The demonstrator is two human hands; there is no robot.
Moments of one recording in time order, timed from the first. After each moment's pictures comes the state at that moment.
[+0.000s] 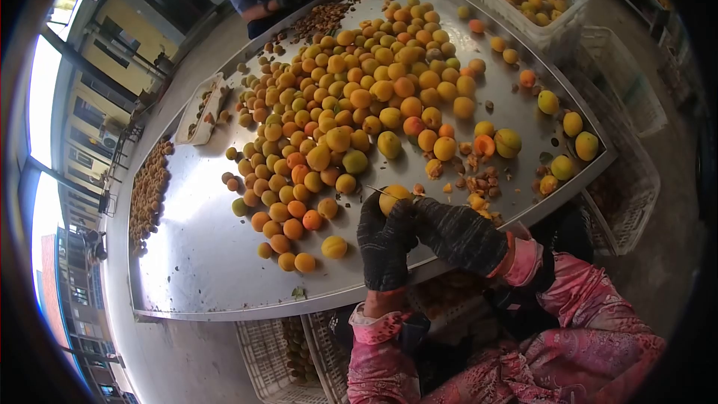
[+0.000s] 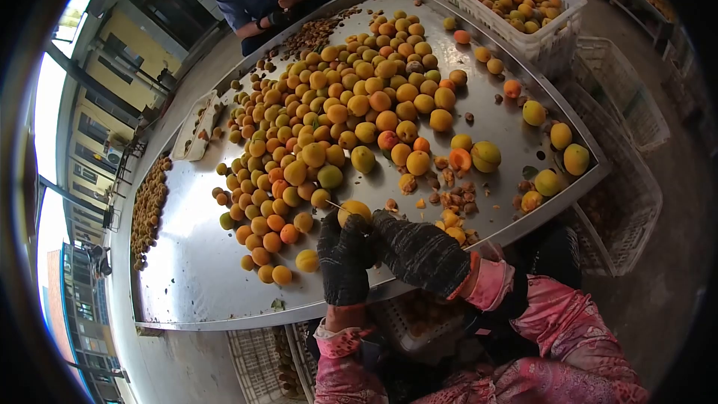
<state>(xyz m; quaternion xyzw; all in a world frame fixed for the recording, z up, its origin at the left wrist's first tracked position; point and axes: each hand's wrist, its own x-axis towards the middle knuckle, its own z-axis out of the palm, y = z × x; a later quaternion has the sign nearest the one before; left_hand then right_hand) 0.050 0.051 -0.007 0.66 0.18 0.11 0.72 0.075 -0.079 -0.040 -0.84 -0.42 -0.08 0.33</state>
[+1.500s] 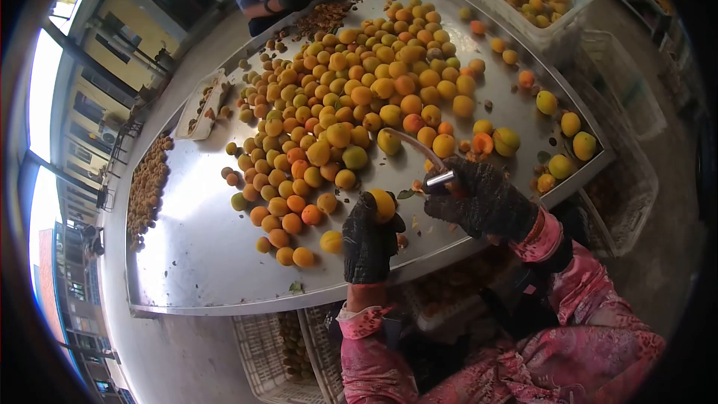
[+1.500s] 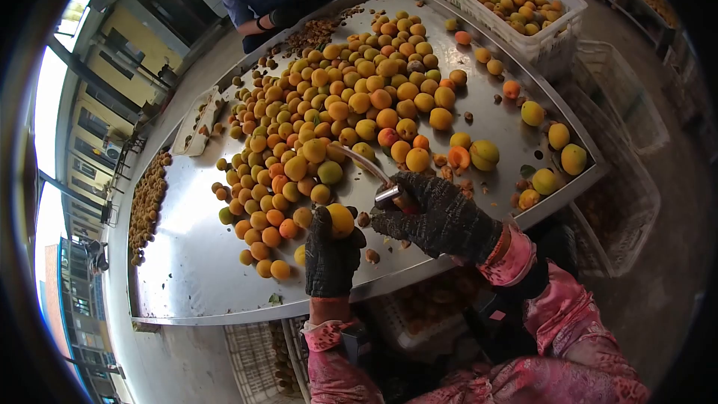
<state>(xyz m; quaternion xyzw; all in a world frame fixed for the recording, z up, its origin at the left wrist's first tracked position) 0.046 0.091 -0.020 0.56 0.21 0.02 0.80 0.098 -0.103 0.021 -0.68 -0.21 0.29 0.64</state>
